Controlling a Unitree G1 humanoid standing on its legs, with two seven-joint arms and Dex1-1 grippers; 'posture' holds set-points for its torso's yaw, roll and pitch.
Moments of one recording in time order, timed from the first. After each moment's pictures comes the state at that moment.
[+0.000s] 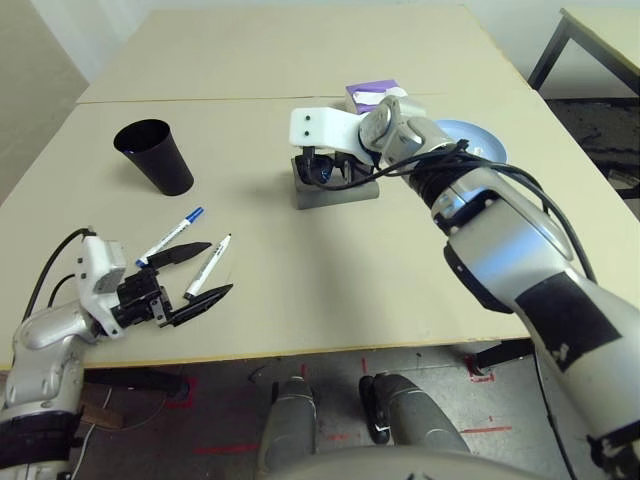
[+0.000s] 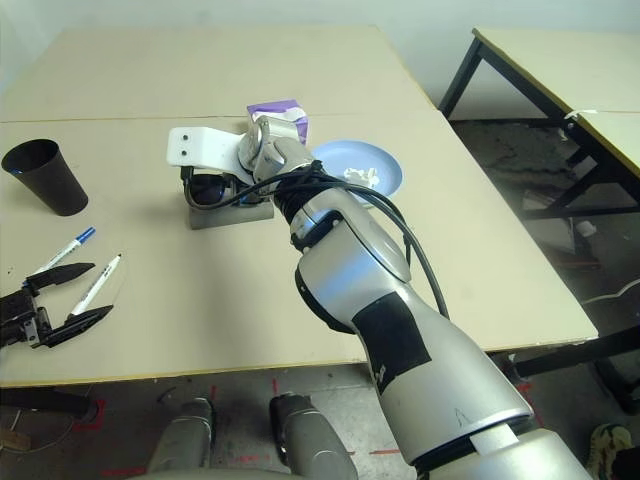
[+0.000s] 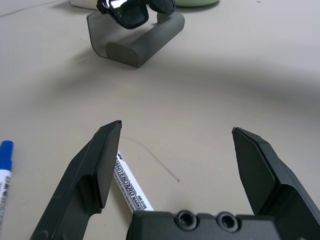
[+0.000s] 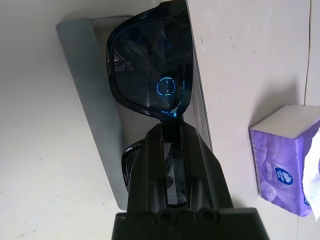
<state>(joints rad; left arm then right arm) 0.10 0.76 0.38 0.16 -0.55 -0.13 -1.24 -1.51 -0.03 0.56 1.26 -0.43 0.11 0.87</state>
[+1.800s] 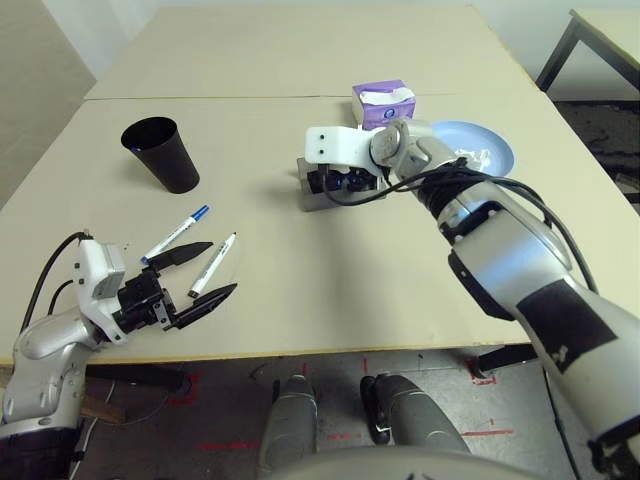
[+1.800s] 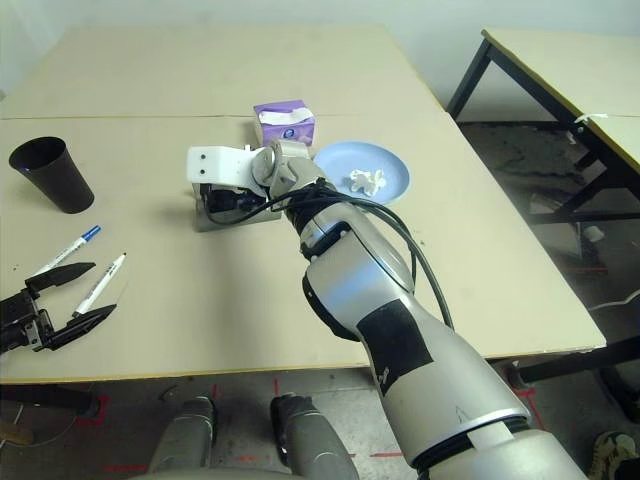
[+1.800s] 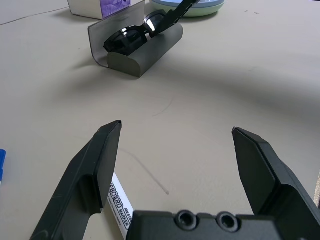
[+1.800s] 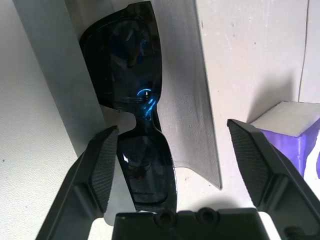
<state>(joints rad) 0.12 0.72 0.37 0.05 -0.55 -0.08 -1.19 -1.44 -0.05 0.53 1.30 -0.53 0.01 0.77</state>
